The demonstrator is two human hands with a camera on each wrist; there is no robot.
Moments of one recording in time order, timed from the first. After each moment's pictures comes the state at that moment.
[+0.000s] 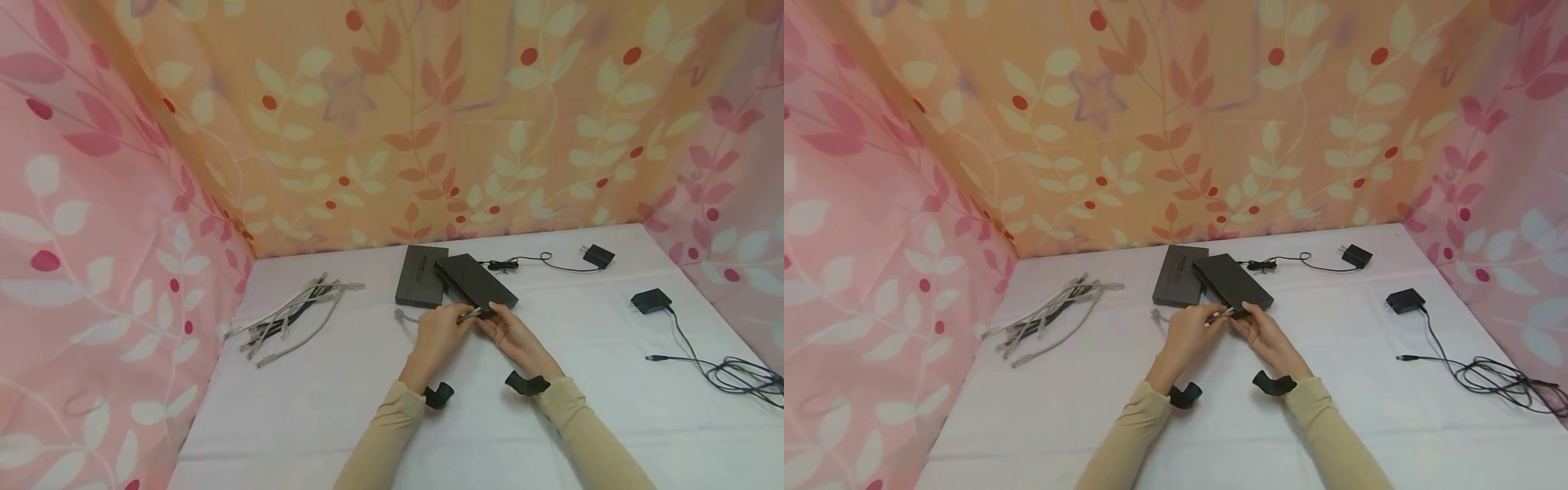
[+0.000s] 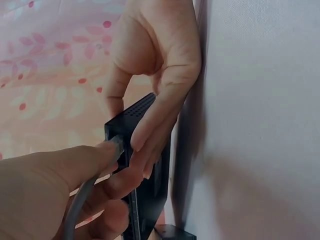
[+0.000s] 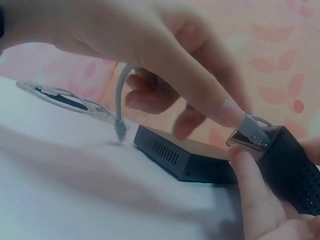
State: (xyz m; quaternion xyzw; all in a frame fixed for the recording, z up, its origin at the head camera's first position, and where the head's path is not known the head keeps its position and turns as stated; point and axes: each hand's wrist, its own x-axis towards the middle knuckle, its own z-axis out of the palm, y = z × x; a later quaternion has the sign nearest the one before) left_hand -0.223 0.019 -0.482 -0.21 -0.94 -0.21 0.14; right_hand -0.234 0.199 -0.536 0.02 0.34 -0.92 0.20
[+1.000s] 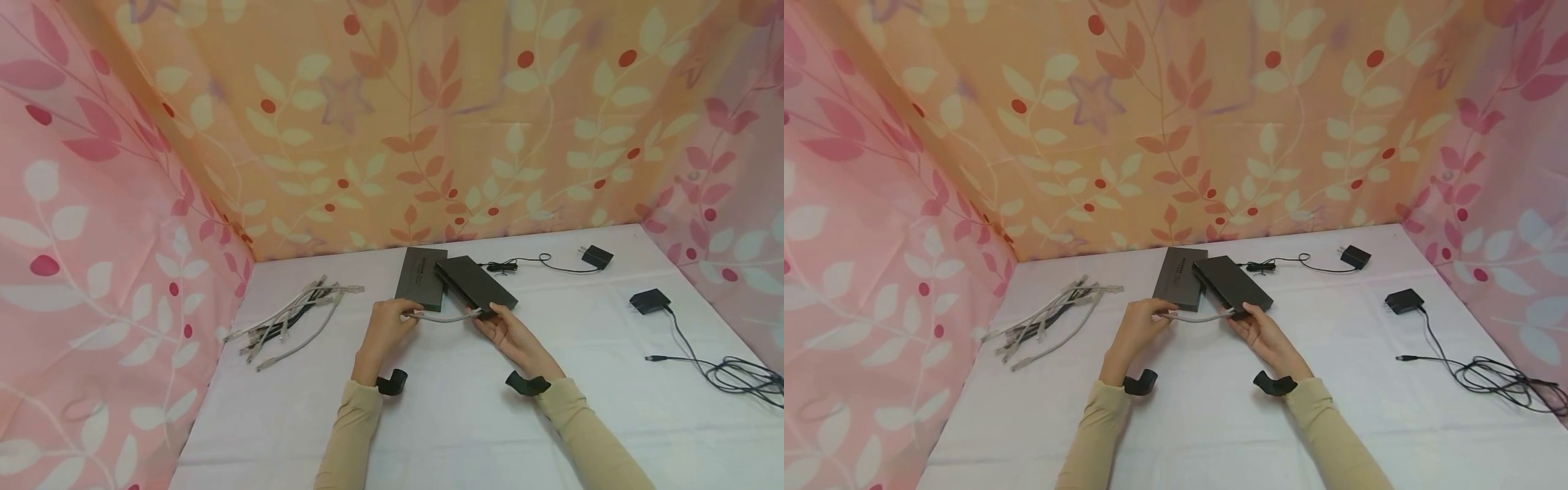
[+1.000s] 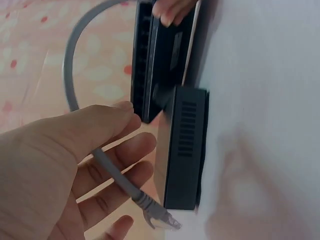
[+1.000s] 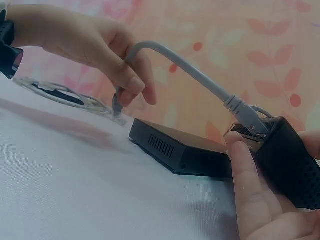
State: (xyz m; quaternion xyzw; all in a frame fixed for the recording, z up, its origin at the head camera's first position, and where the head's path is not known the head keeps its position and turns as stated) left_hand -0.248 -0.074 -0.489 -0.22 -0.93 -0.27 0.12; right_hand -0.237 0.203 -0.542 -0.03 0.29 -0.93 0.23
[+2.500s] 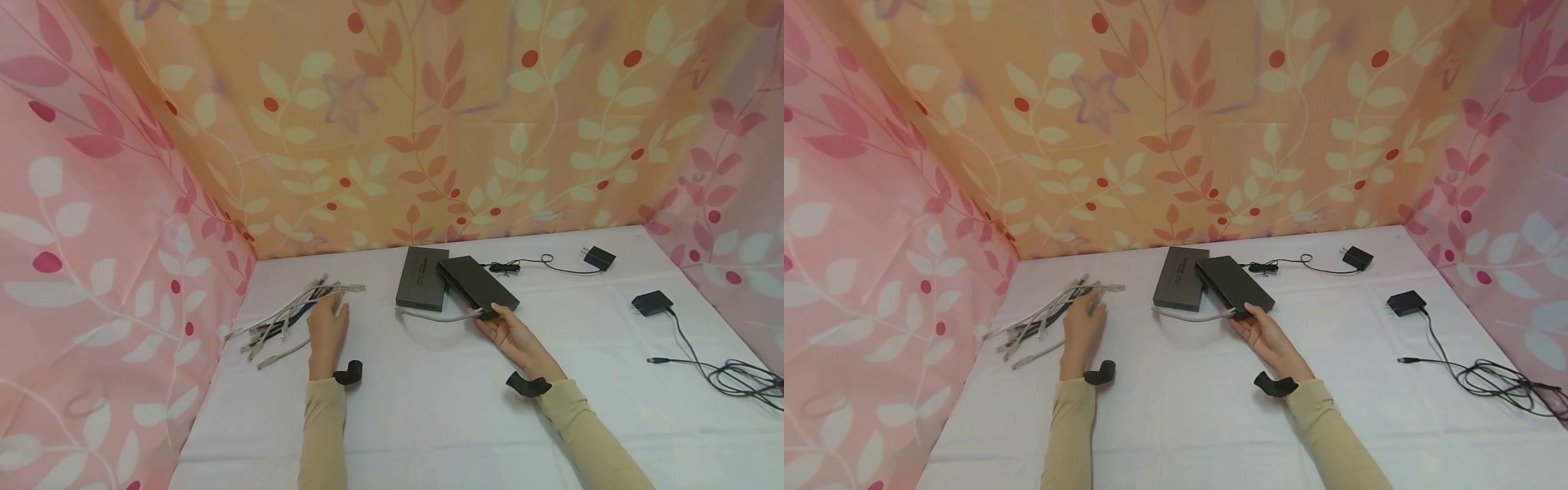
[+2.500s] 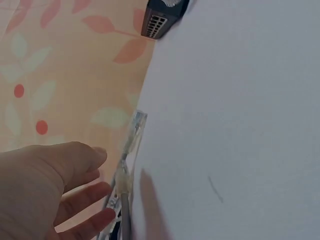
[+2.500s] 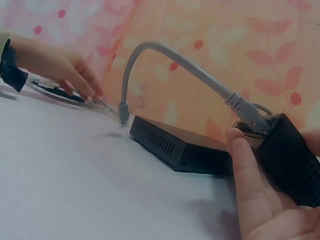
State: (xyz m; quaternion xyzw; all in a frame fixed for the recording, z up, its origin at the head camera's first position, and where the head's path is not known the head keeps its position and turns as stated) left_hand -0.262 -0.180 -0.516 0.06 -0.92 -0.35 0.16; right_hand -0.236 0.204 -0.540 -0.02 0.30 -0.93 0.23
